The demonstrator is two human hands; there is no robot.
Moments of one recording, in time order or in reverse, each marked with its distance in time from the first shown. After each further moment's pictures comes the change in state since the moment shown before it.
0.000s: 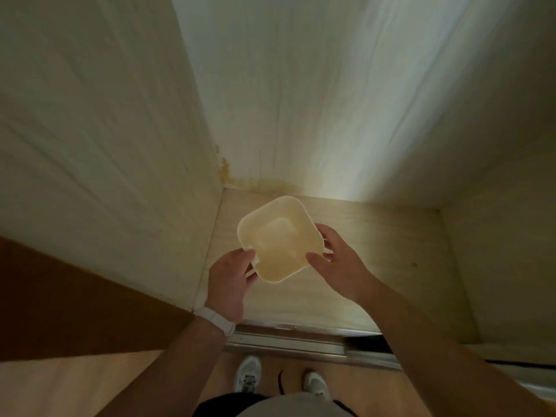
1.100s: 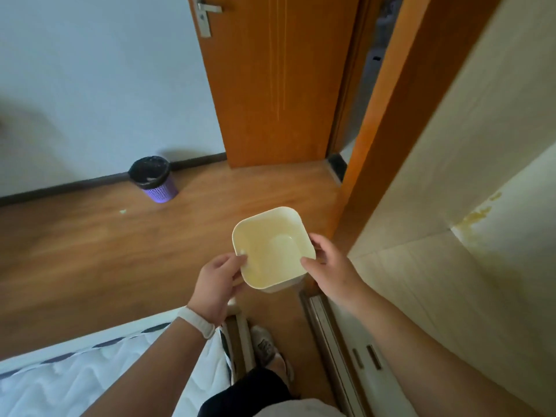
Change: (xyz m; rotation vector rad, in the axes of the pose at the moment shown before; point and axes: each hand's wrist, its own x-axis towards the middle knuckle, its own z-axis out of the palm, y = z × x) left_hand -0.285 -0.132 -0.214 -0.517 0.903 0.117; right_hand -0.154 -0.076 0.215 -0.297 -0.985 -0.461
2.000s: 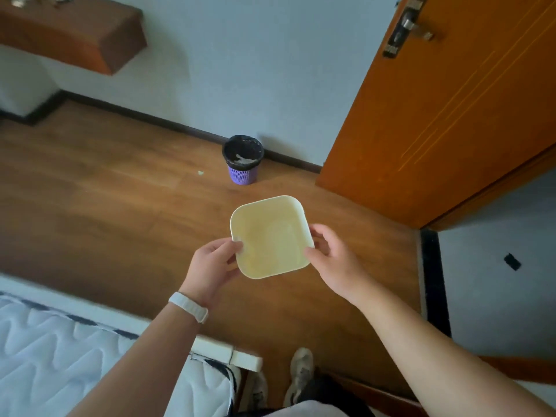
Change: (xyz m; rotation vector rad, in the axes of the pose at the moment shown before) left_hand 0.203 0.132 -0.178 -0.340 0.357 0.076; right_hand 0.296 -0.205 0.167 -0.183 -0.443 -0.243
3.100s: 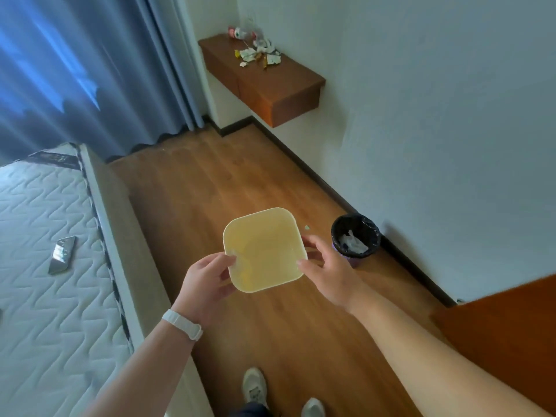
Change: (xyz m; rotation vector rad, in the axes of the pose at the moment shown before) left_hand 0.192 0.183 0.008 -0.302 0.711 0.101; right_hand 0.395 -0.161 0.009 -0.020 -0.748 -0.394
